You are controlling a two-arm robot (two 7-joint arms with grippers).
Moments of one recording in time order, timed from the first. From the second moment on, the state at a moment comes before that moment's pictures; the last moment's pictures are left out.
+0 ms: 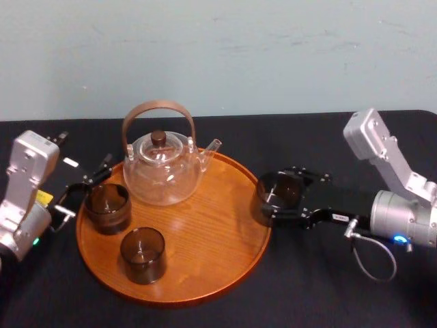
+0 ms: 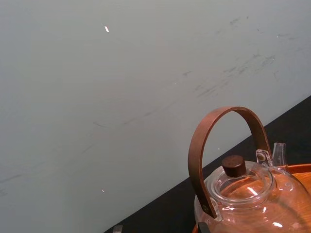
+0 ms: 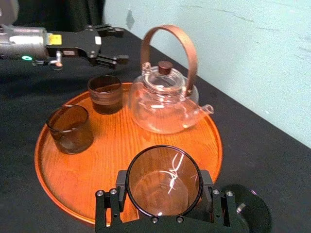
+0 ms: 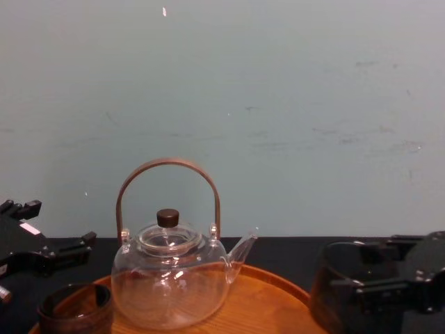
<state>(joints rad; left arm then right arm) -0.20 0.60 0.45 -1.41 -0.25 -0.12 0.03 0.24 0.67 -0.46 -1.66 0.44 0.27 0.57</state>
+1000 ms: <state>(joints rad) -0.20 0.60 0.45 -1.41 -0.25 -0.12 0.03 0.35 0.57 -0.61 -1.55 0.41 0.22 0.63</state>
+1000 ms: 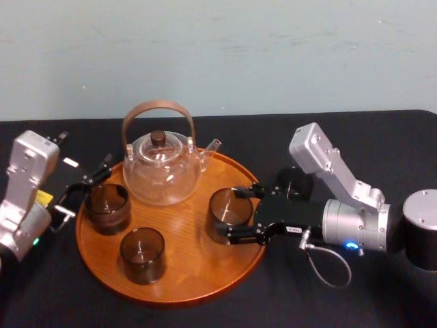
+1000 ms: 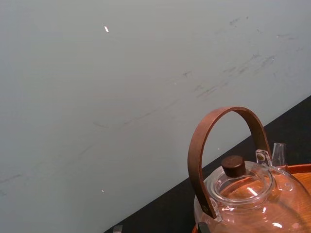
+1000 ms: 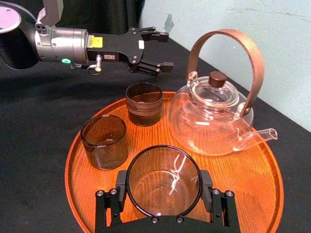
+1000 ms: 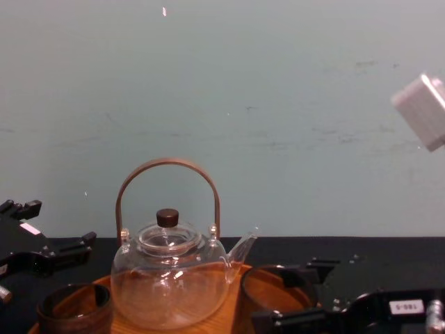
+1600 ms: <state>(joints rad) -0.20 0.60 0.45 -1.41 -0.25 -0.12 0.03 0.35 0.54 -0.64 -1.50 0.40 0.17 0.63</state>
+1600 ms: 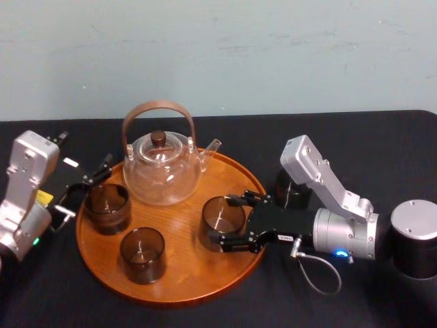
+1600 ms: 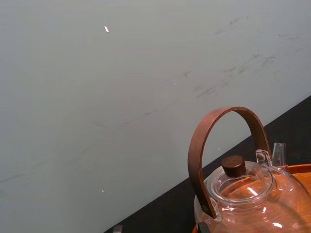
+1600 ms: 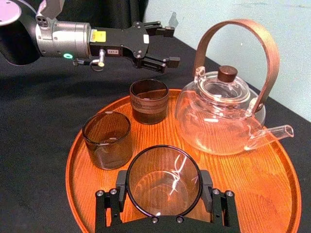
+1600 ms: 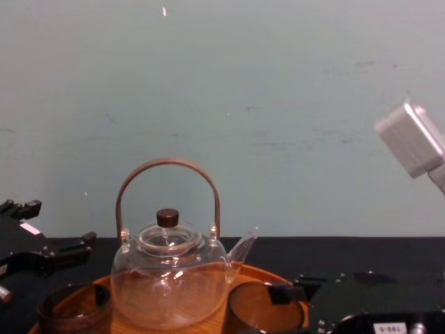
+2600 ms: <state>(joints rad) -0.20 0.60 0.45 -1.41 -0.25 -0.12 0.03 0.35 0.50 -0.64 -1.41 0.36 0.14 0.63</state>
